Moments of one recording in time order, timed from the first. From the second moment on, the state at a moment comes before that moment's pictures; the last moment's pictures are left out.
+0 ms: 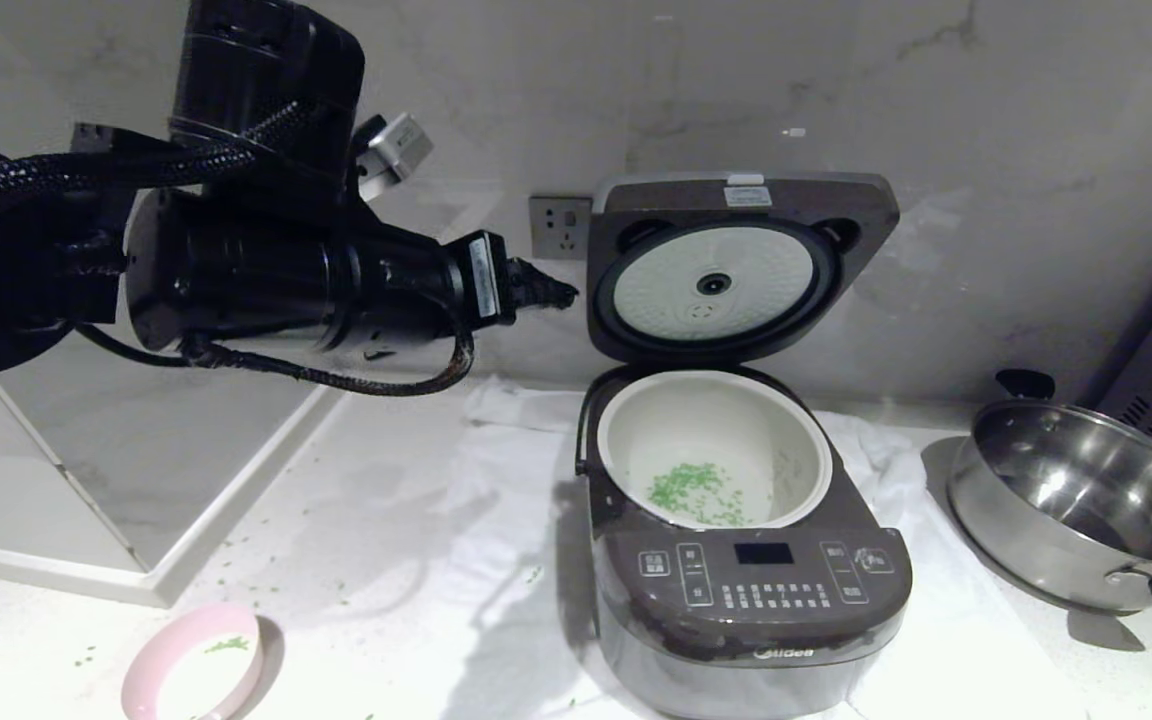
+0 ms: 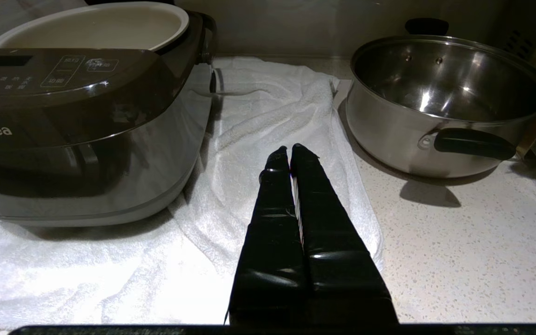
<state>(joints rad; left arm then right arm) -0.65 1.63 -1.47 0.21 0.03 -0.49 0.01 0.00 0.00 -0.01 0.00 0.01</state>
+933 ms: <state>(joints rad) -0.84 2.08 -1.96 -0.25 0.50 -0.37 0.01 0.00 0.00 0.00 0.00 0.01</state>
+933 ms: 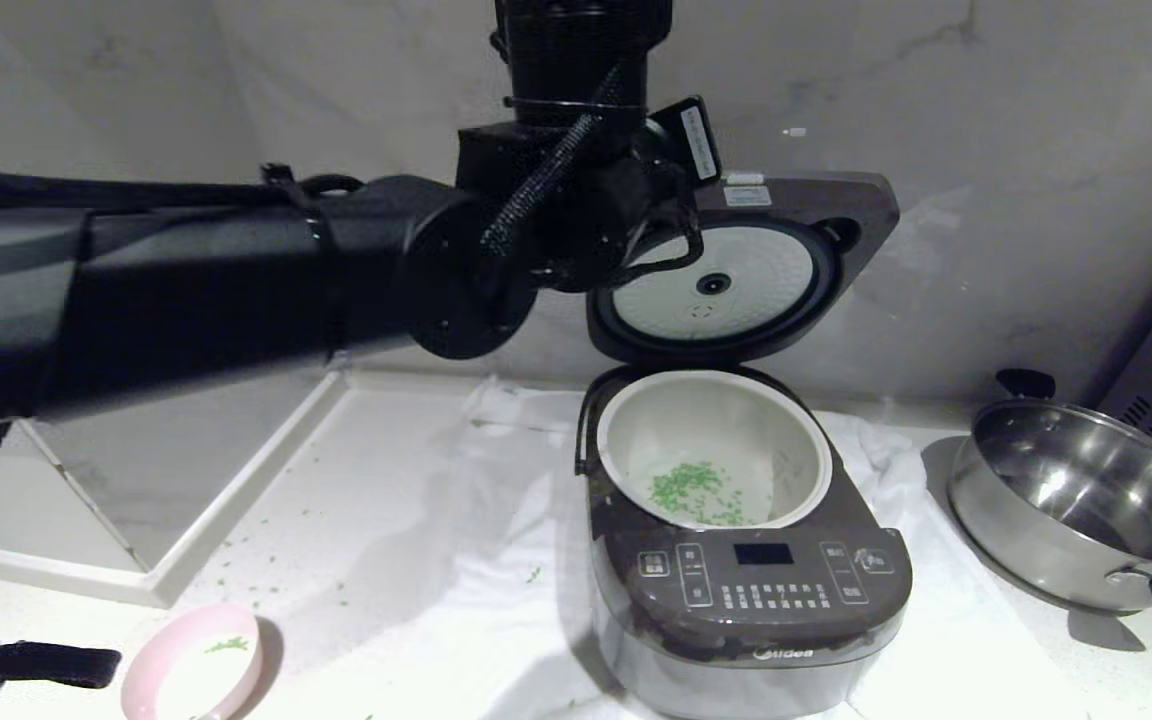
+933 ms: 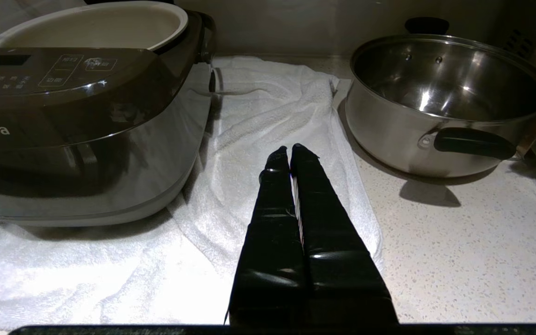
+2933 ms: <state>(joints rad) -0.93 1.87 -1.53 -0.20 0.58 -0.38 0.01 1.36 -1.44 0.05 0.12 0.18</state>
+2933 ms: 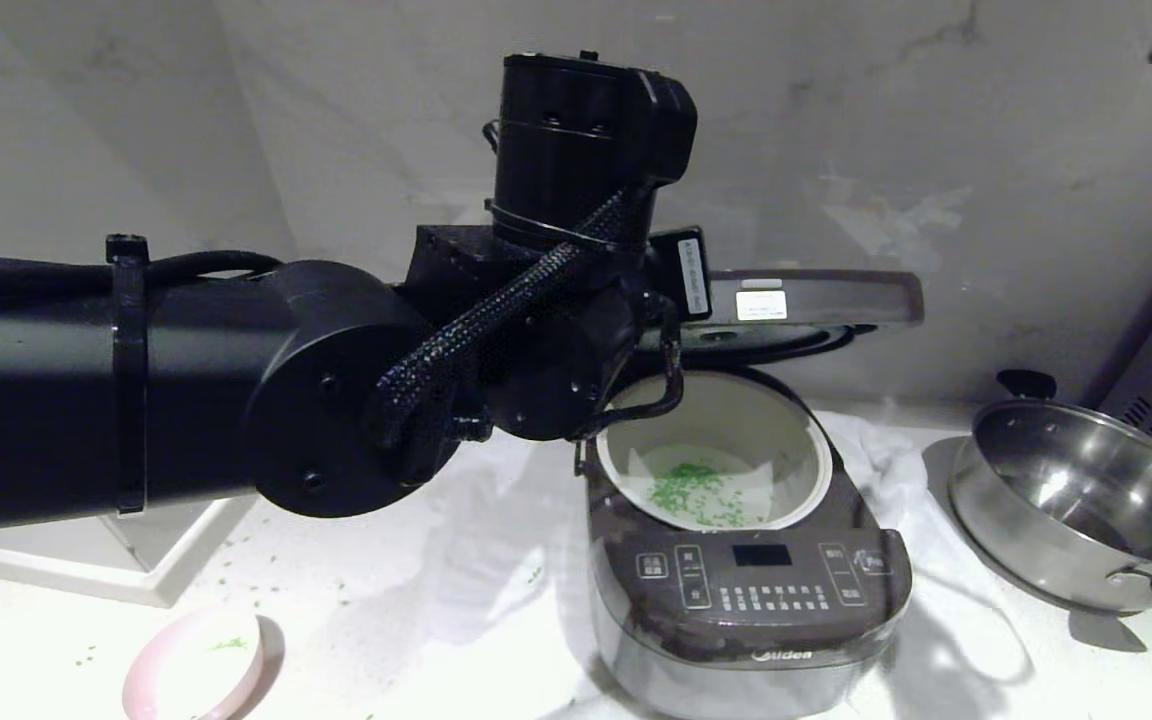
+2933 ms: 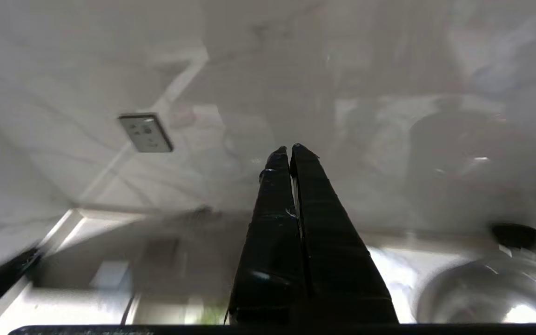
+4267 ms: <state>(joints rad) -0.93 1.82 -1.45 -0.20 0.58 -0.40 0.25 1.65 -1.26 0.14 0.18 0.35</state>
